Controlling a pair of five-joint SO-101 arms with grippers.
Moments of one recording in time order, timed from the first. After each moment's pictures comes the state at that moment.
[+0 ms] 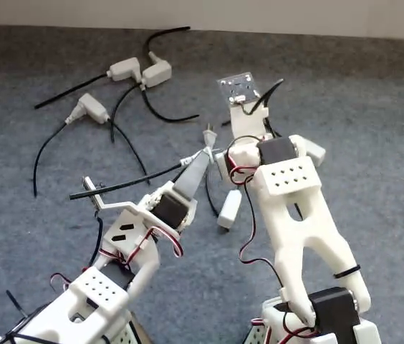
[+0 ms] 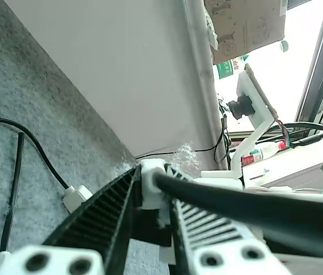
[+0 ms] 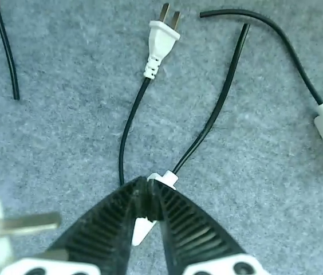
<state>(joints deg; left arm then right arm) 31.1 -54.8 95.4 -38.7 70.5 -20.8 -16.4 20.5 66.2 4.4</state>
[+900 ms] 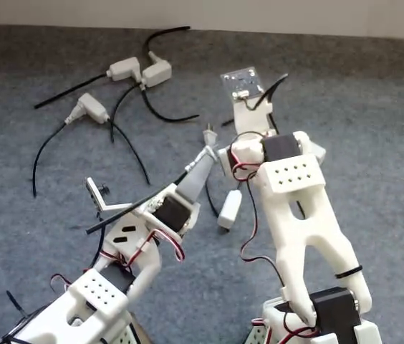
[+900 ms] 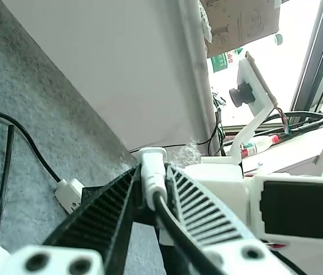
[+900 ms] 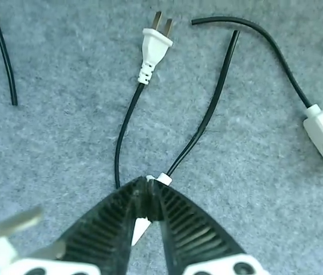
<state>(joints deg) 33.8 -56.0 95.5 -36.7 70.5 -20.4 -16.4 17.7 67.6 4.4</state>
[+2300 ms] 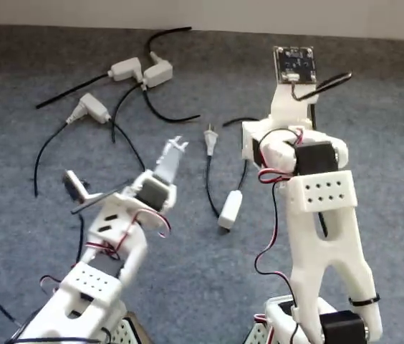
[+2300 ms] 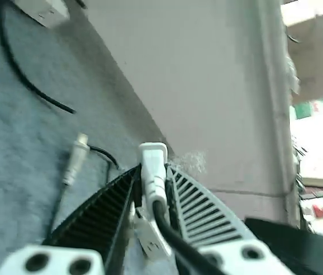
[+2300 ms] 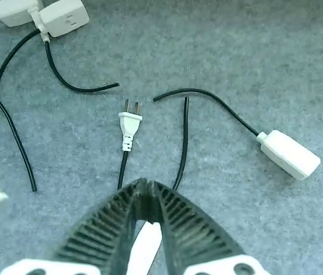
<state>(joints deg) 12.7 -55.2 93.1 -23.5 70.8 -15.3 -25.1 16.0 66.5 -6.0</state>
